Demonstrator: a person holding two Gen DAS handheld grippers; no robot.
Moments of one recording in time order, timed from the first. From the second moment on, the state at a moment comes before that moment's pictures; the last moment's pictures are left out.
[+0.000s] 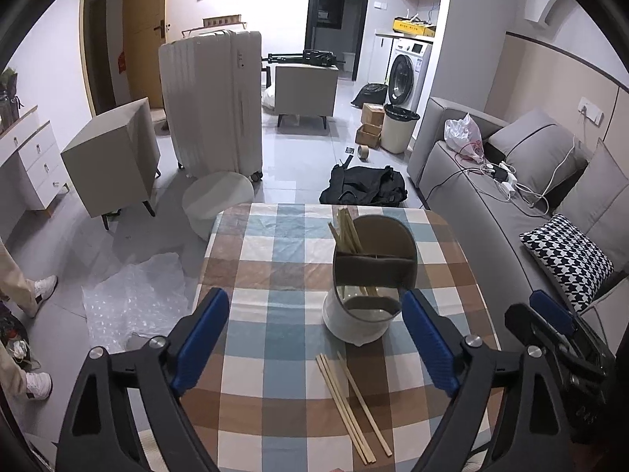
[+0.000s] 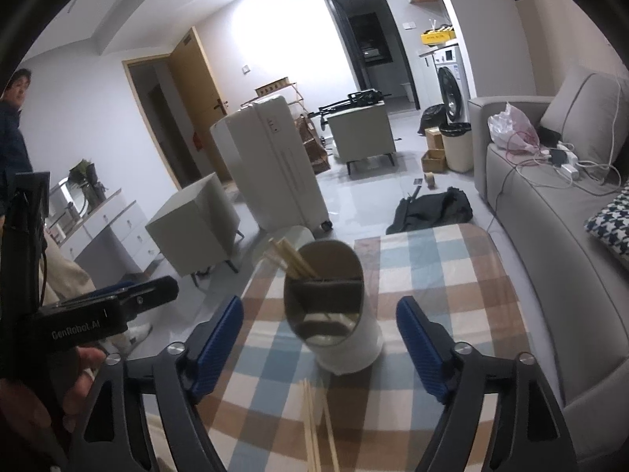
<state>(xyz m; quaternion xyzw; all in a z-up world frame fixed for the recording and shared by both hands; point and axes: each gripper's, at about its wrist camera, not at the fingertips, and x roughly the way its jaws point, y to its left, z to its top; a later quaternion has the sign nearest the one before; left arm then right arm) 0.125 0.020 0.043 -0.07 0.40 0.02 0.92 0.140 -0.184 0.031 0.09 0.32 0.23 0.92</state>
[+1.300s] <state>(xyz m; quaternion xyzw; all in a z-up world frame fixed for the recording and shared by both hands) 0.128 0.094 -0.075 -0.16 0.50 0.08 0.84 0.194 -0.065 -0.147 -0.11 0.55 0.24 0.79</state>
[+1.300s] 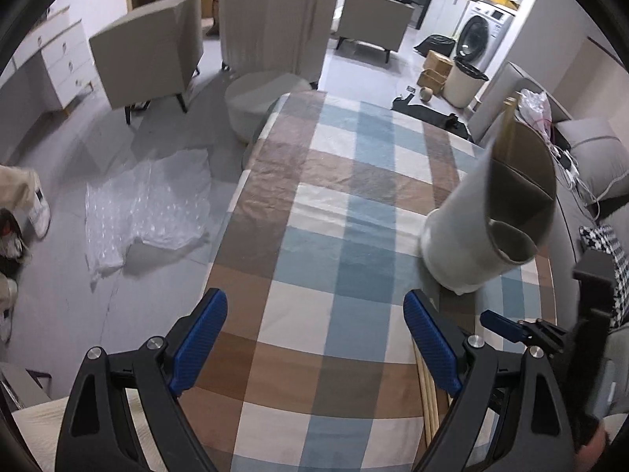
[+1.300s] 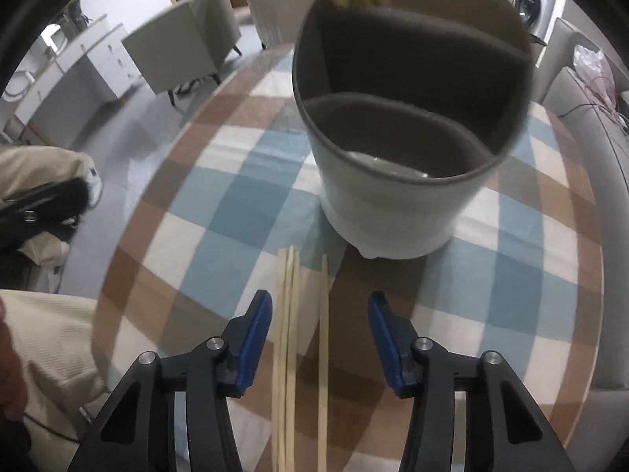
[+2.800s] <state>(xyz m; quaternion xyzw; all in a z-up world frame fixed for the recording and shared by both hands) 0.144 0.036 -0.133 -0.15 0.62 0.06 0.76 0.185 -0.204 -0.089 0.14 0.52 0.18 0.82</state>
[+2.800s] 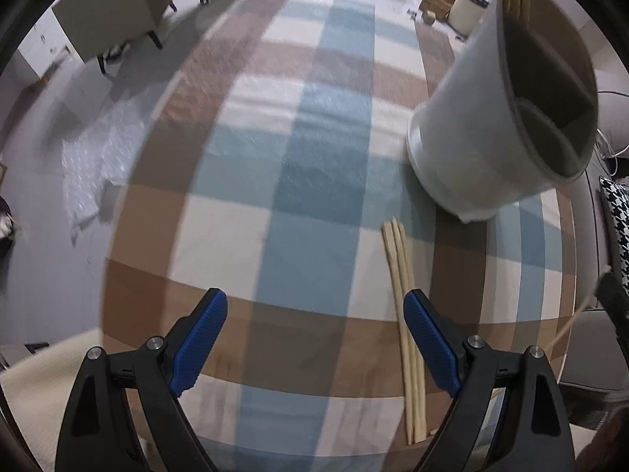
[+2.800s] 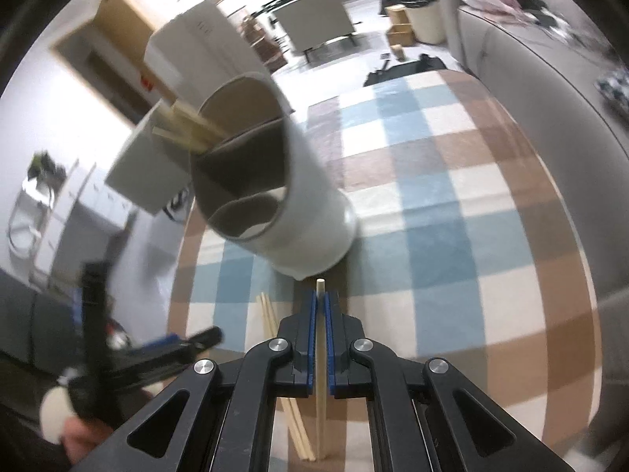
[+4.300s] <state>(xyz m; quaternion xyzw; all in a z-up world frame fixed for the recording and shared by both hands) 0.177 0.029 -0.158 -0.12 0.64 0.09 0.75 0.190 -0.224 -0.073 0.16 0.49 0.21 0.83</state>
